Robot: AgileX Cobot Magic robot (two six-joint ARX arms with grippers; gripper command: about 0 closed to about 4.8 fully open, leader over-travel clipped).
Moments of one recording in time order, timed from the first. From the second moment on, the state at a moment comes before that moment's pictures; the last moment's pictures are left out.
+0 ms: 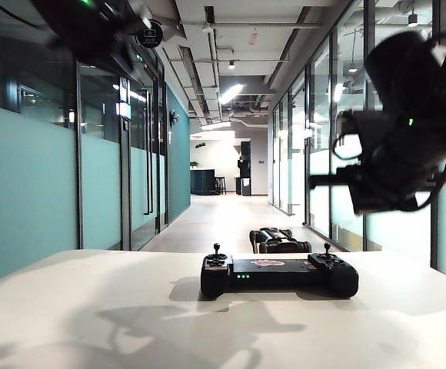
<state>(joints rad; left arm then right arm) -0.27 1.59 1.44 -0.29 0.19 0.14 0.39 1.69 0.71 0.48 0.29 0.16</state>
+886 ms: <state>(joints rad) -0.27 0.78 0.48 0.02 -0.08 0.01 0.39 1.38 0.60 0.39 0.21 0.10</state>
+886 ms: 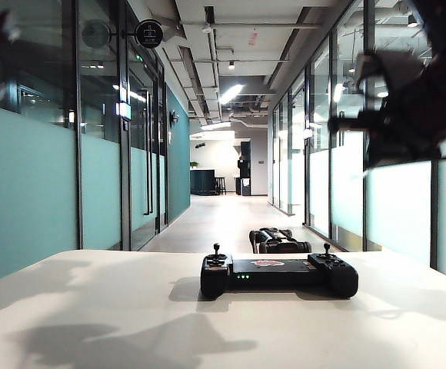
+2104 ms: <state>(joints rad) -0.27 0.43 0.15 0.09 -0.13 0.01 0.39 0.82 0.42 0.12 0.18 0.08</state>
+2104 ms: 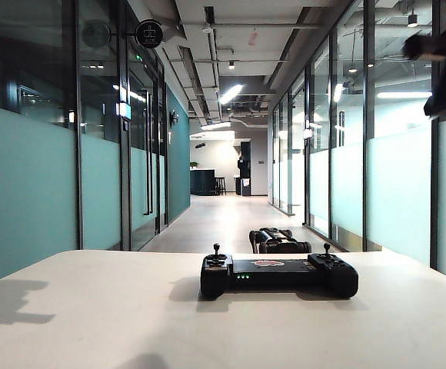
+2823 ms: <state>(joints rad) -0.27 0.43 0.15 0.09 -0.13 0.01 0.39 0.43 0.22 0.00 0.18 0.04</state>
